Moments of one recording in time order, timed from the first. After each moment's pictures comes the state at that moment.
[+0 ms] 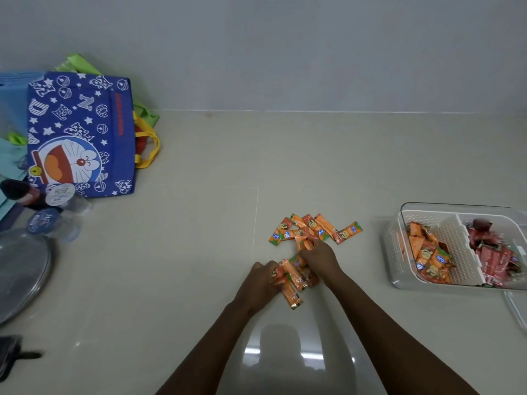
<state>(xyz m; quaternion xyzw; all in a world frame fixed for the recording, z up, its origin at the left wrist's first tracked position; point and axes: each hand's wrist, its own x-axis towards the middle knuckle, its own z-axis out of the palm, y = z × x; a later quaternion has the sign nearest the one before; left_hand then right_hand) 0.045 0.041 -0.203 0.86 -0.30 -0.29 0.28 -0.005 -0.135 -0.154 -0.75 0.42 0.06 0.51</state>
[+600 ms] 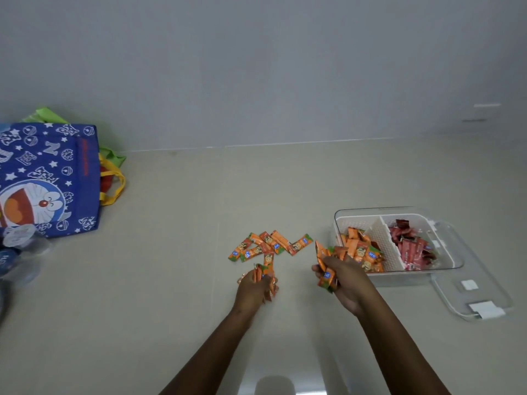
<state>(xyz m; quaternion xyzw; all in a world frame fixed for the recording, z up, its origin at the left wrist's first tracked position) -0.023 -0.030 -0.130 0.76 -0.03 -0.36 0.54 -0.139 -0.193 -0.058 -0.47 0.43 -0.11 0.76</state>
